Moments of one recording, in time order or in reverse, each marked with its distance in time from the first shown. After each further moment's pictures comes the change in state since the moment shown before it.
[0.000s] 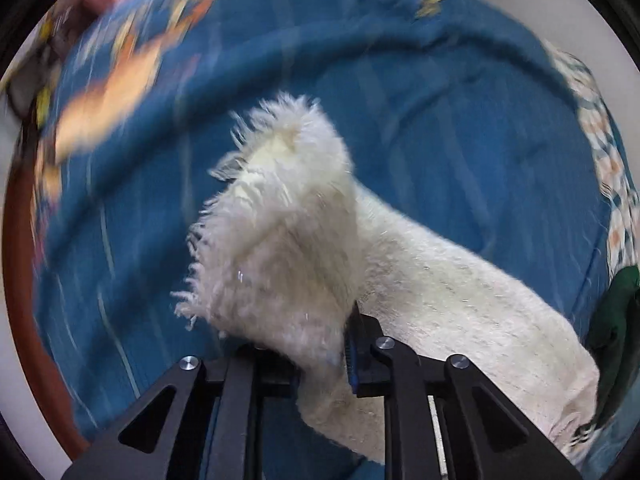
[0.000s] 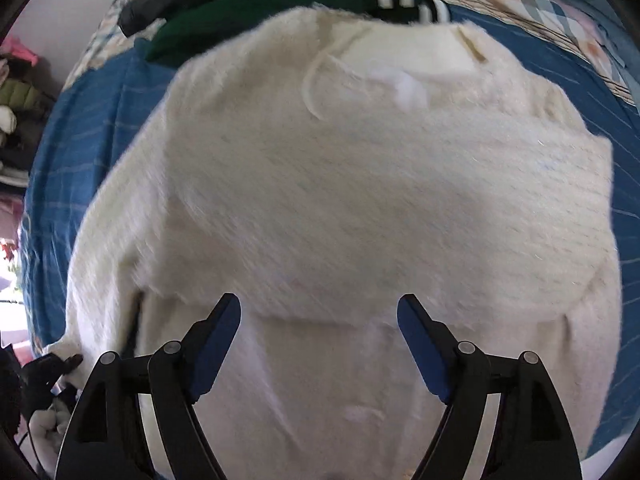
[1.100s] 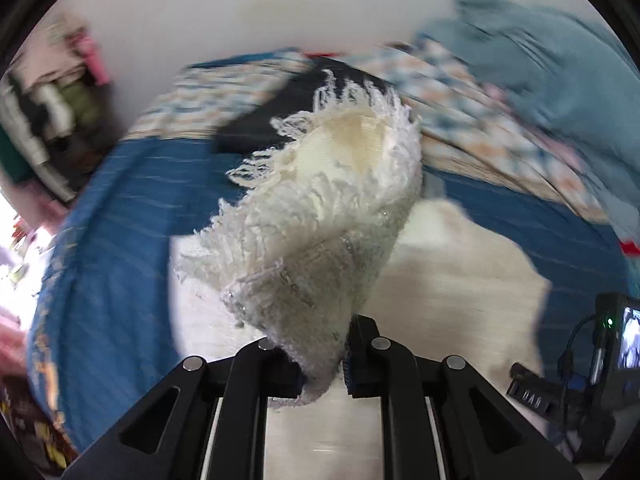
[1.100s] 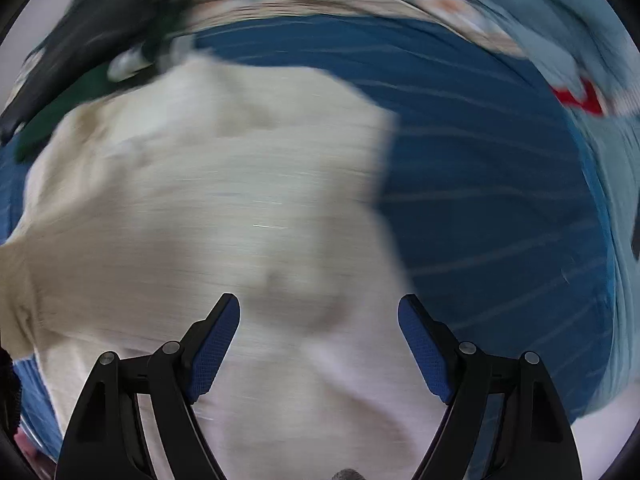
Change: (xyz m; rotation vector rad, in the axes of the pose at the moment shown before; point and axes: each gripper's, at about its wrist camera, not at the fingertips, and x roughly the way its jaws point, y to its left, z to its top) left arm -0.177 -0.306 -0.377 1.154 -0.268 -0.242; right arm -0.083 -0.258 -0.063 0.190 -0.012 -0.277
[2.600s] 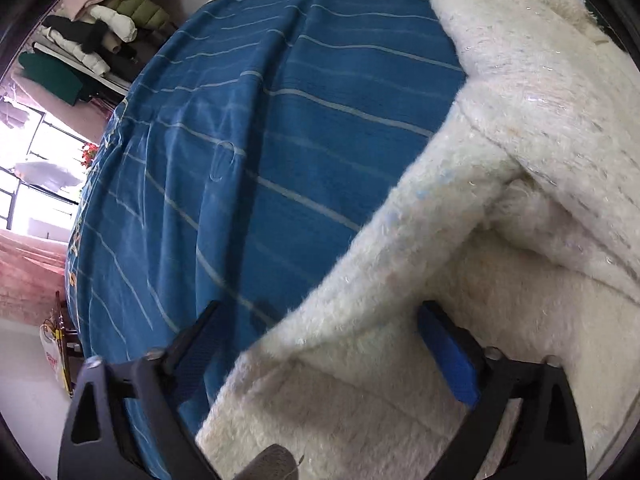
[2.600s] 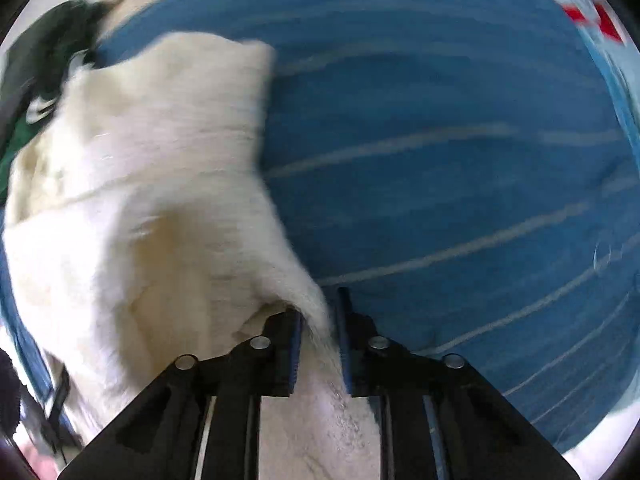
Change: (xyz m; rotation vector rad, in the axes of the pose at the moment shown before) left arm 0.148 0.141 -0.124 -0.123 0.345 0.406; right arm 0.039 -0.070 0.061 -0.038 0.124 0.164
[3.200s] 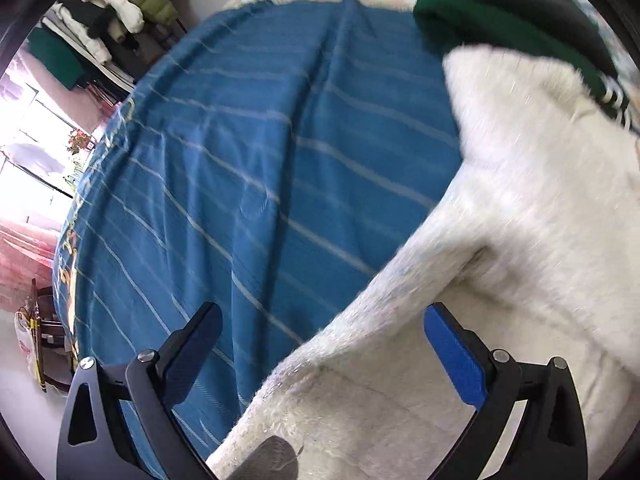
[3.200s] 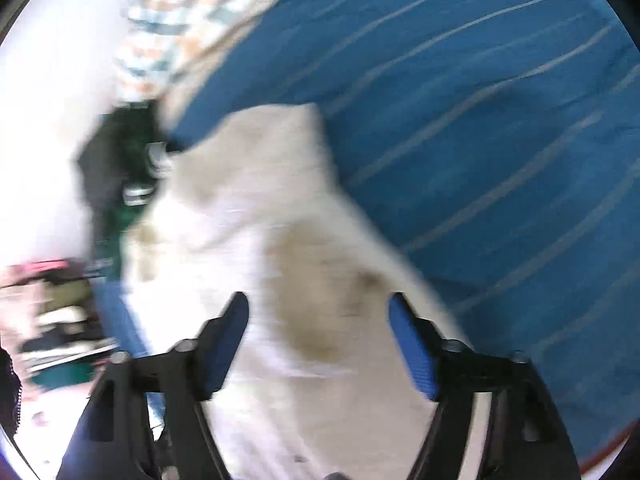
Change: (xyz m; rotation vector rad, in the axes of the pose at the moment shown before) left arm -0.048 0.036 0.020 -0.089 -0.053 -0.129; right arm -0.058 -0.015 0.014 0.331 -0.045 0.499
